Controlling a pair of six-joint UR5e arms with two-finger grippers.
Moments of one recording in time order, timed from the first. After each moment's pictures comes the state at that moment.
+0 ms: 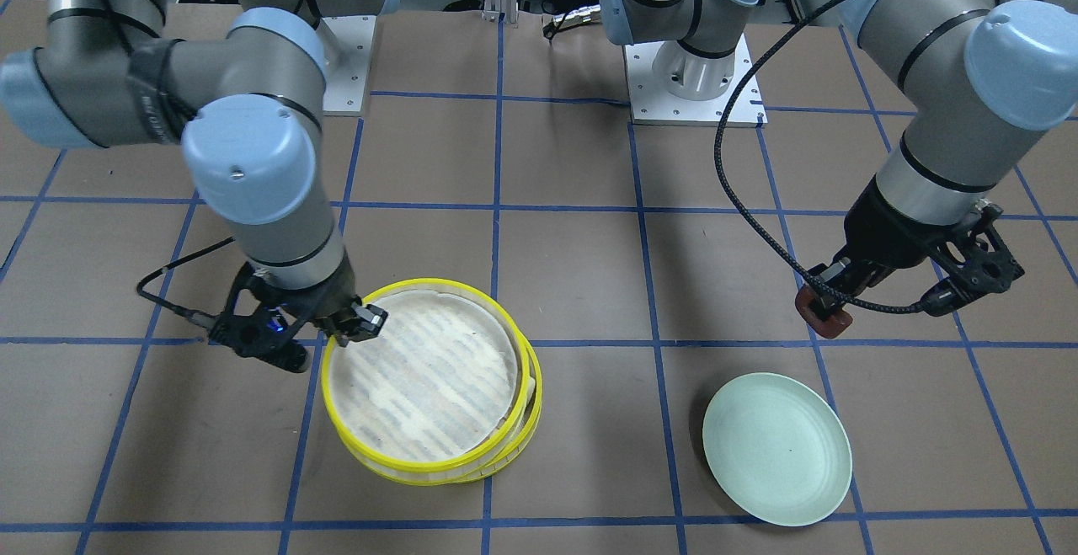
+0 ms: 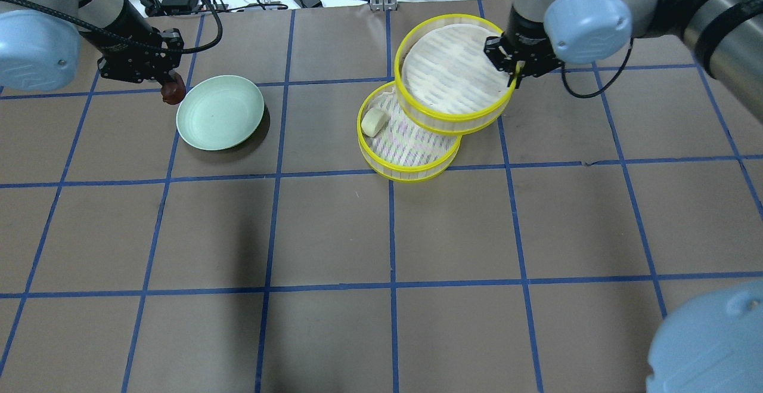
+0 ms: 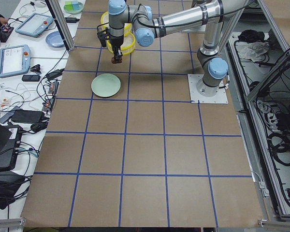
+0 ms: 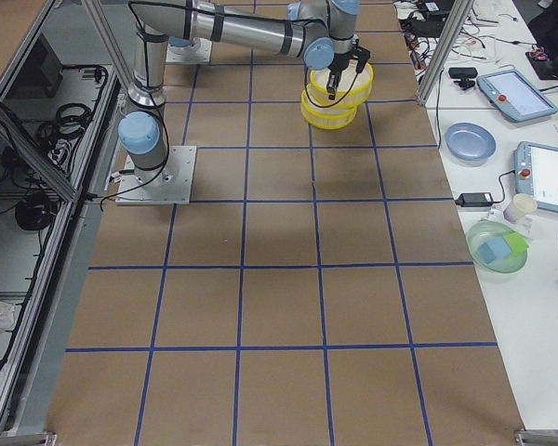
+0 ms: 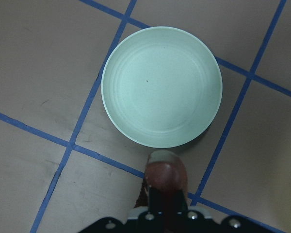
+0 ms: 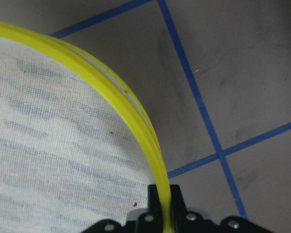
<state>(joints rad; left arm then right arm) -1.37 -1.74 -1.60 -1.24 1.56 -0.23 1.73 -1.20 1.51 -1.90 -1.62 0.55</state>
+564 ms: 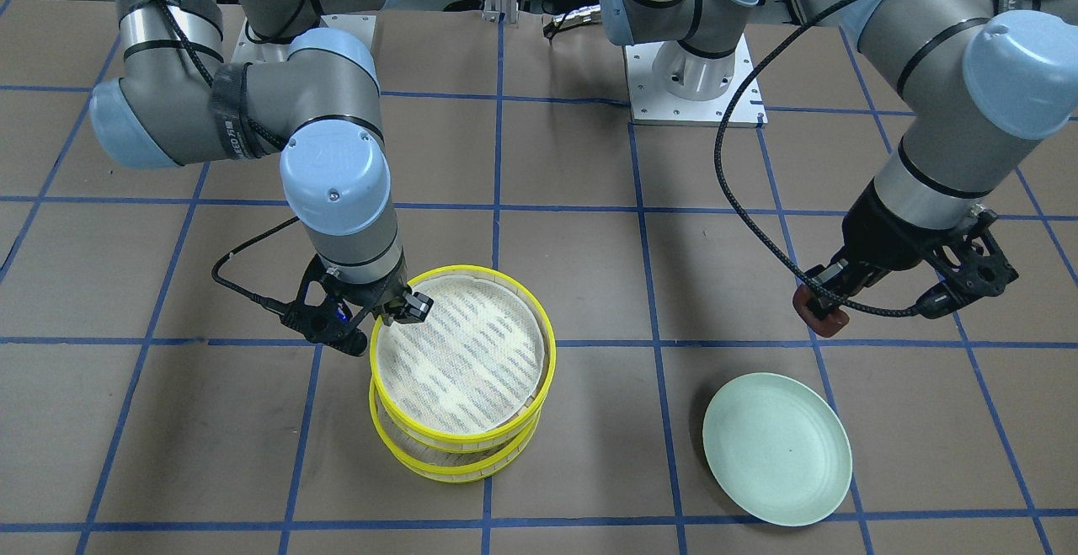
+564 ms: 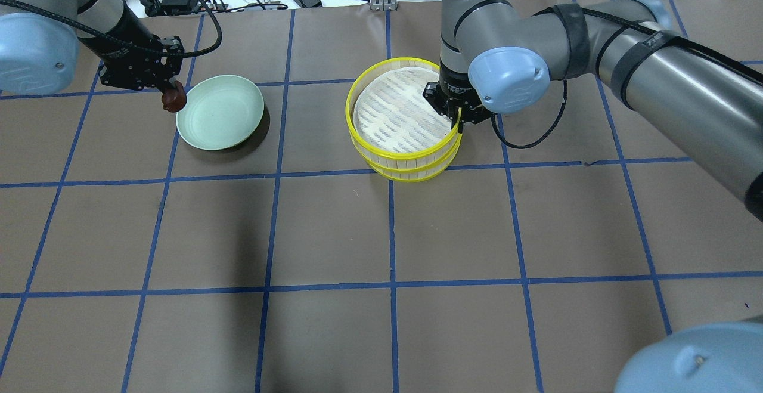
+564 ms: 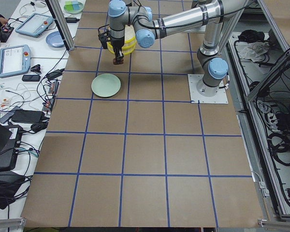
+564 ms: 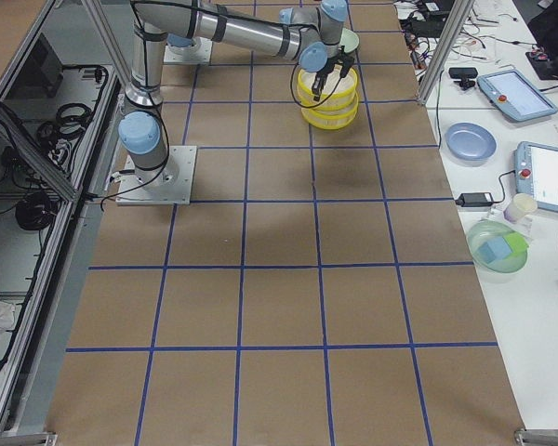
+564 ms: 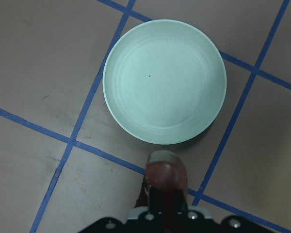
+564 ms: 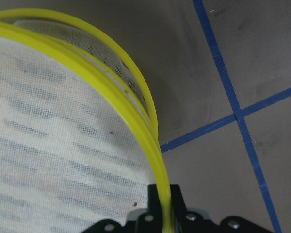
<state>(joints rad) -1.37 -1.75 -1.61 -1.25 1.56 -0.23 1.77 -1.19 1.59 -1.91 -1.61 0.61</state>
